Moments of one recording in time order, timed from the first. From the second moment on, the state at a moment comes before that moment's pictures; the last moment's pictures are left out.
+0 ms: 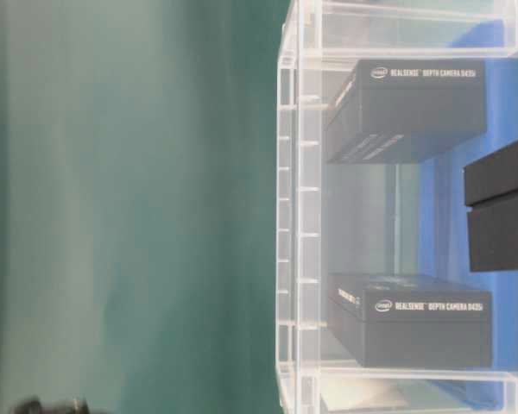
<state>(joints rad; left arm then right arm) 0.36 -0.34 0.27 0.06 1.45 -1.13 -0.55 -0.49 0.52 -0.21 1.32 1.03</state>
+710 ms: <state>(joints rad) 0.27 0.06 -0.22 0.09 1.50 -1.19 -0.55 -0.49 0.52 -0.23 1.27 0.99</state>
